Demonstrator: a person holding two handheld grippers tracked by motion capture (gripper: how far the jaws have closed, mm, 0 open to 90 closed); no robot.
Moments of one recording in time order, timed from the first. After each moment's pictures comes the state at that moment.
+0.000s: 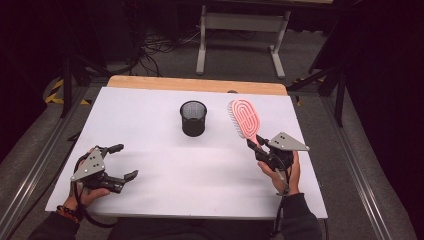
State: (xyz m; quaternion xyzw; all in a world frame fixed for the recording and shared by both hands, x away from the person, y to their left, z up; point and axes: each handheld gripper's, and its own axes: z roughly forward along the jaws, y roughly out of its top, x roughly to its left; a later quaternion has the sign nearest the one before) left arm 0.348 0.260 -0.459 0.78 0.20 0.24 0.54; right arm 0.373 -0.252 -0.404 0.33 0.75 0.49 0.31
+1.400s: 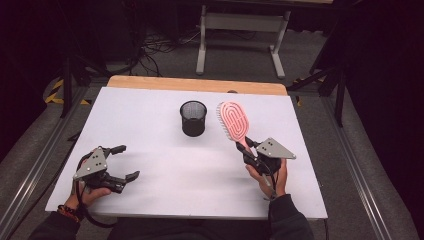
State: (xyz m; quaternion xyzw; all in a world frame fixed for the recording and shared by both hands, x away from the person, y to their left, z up) left arm 0.353 0.258 -0.463 0.79 0.20 0.22 0.54; right arm 0.367 -0.222 -0.418 0.31 0.73 0.51 0.33
